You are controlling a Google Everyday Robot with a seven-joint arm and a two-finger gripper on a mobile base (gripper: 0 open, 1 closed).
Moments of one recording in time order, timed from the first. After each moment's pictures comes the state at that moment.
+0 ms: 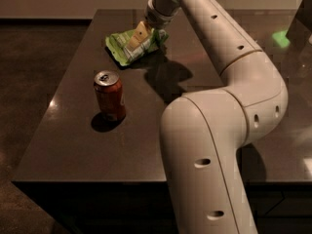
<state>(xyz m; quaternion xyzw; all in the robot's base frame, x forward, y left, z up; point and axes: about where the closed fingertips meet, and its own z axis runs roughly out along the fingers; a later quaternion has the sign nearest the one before) 0.825 0.016 0.887 -0.43 0.85 0.08 0.29</state>
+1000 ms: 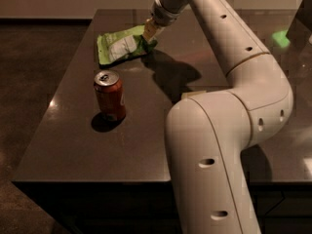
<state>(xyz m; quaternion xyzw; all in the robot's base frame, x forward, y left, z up) 0.823 -0.002 0.898 -0.42 0.85 0.09 0.30</state>
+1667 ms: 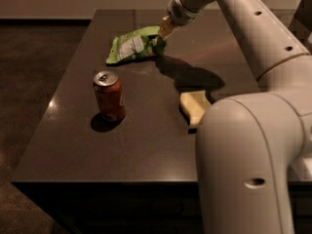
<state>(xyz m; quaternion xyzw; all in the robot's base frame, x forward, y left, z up) 0.793 -0.039 0.915 -0.42 0.85 0.11 0.31</state>
